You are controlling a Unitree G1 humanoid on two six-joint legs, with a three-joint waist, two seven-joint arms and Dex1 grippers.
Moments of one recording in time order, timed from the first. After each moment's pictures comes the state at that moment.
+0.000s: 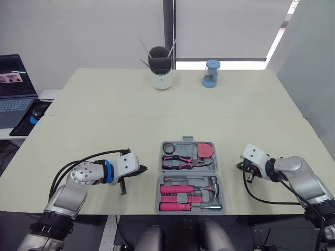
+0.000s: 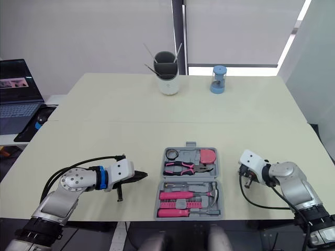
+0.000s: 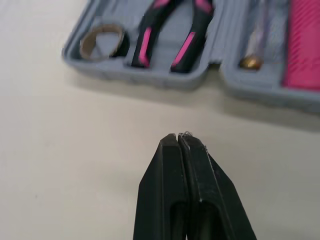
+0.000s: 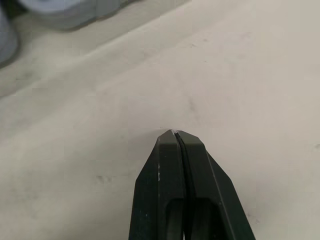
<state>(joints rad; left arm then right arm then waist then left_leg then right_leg) -0.16 0.73 -0.12 0.01 -0.09 -0.03 -1.08 -0.29 -0.70 0.11 0.09 0.01 0.54 0.95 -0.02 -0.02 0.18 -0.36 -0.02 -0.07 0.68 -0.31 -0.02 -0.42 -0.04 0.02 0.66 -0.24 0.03</state>
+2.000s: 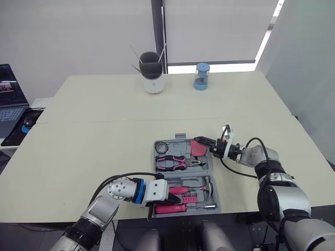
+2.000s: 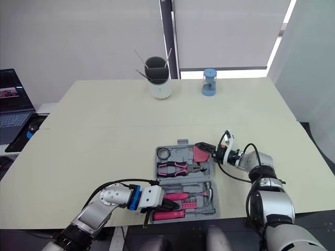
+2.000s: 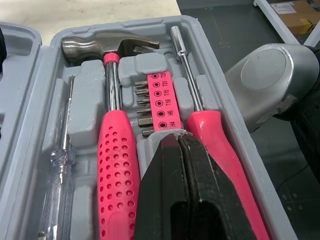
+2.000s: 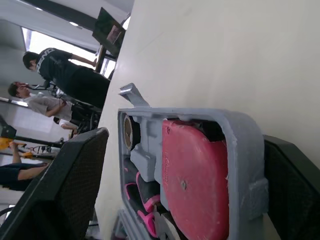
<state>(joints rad) -0.17 0.57 -0.41 0.08 -0.05 -0.14 -1.18 -0.81 -0.28 -0.22 0.89 0.45 0.88 1.02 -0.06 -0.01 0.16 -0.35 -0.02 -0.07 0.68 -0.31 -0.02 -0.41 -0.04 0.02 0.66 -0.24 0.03</state>
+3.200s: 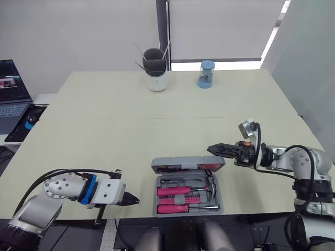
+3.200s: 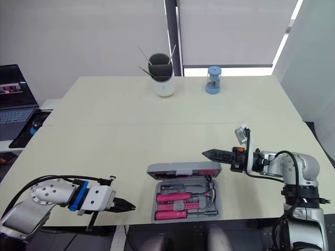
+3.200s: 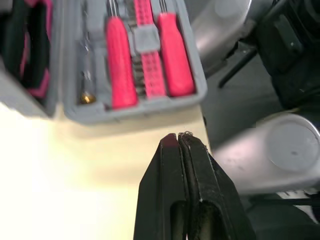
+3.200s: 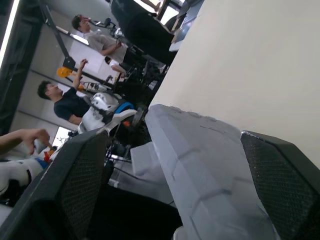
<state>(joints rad) 0.03 0.98 -0.10 -0.10 -0.23 -0.19 -1.33 -0.45 -0.55 -0.24 -0.08 0.93 1.49 0.98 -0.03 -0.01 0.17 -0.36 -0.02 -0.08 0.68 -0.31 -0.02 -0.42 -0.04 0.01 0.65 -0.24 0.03</state>
